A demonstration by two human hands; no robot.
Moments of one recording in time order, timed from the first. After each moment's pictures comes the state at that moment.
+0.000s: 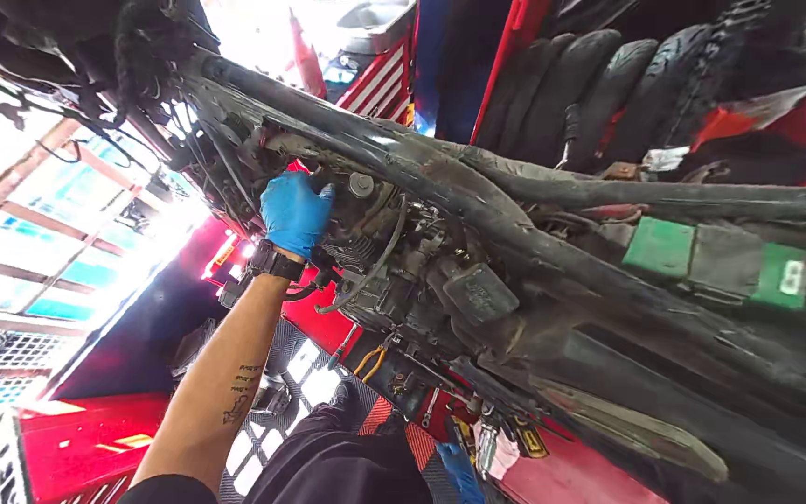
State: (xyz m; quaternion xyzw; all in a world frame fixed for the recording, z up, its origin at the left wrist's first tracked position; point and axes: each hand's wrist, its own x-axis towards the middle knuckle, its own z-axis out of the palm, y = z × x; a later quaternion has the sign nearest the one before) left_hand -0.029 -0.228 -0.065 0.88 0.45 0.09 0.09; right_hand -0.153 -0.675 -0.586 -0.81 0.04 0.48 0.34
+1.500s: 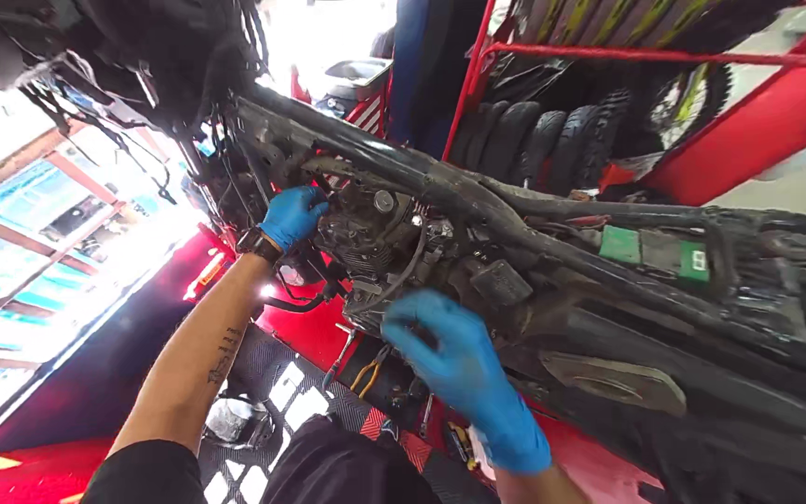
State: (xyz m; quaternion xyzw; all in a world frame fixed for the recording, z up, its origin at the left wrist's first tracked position) left_hand -0.072 -0.126 -0.080 0.97 0.16 0.08 0.15; right_hand -0.070 -0.463 -0.098 -0.69 -0.50 0.03 0.52
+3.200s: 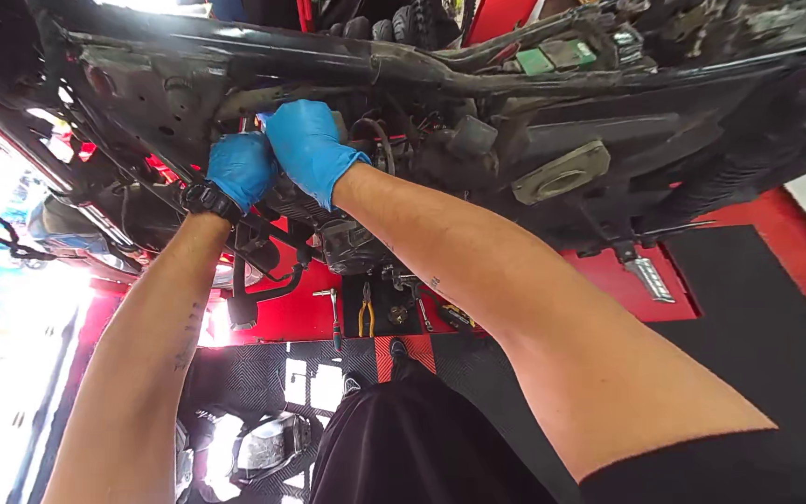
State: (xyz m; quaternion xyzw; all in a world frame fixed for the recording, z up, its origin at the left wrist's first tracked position) left_hand -0.051 -0.109 -0.079 1.00 0.02 0.00 -0.02; right_hand -0.042 -0.232 -0.042 -0.97 -0.26 0.00 0.03
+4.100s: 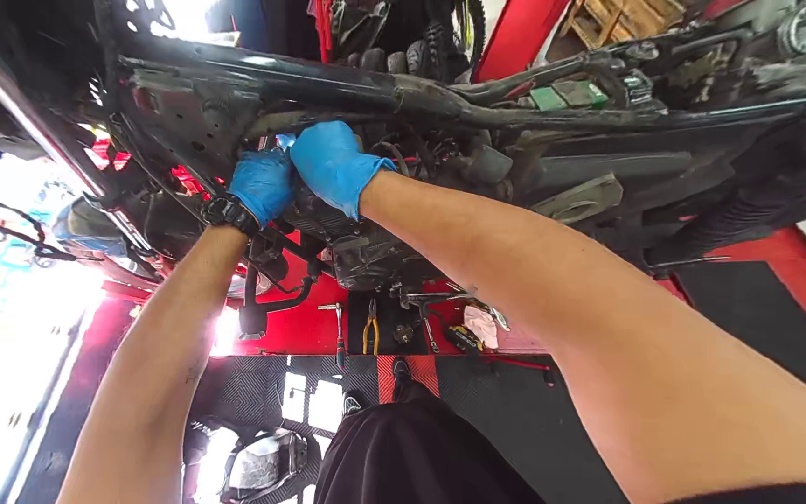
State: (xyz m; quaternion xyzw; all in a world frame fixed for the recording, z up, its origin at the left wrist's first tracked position) left_hand -0.053 -0.107 -0.078 1.00 -0.01 0.01 -0.02; right_hand -0.043 -0.239 -0.033 -0.94 -0.33 0.01 -0.05
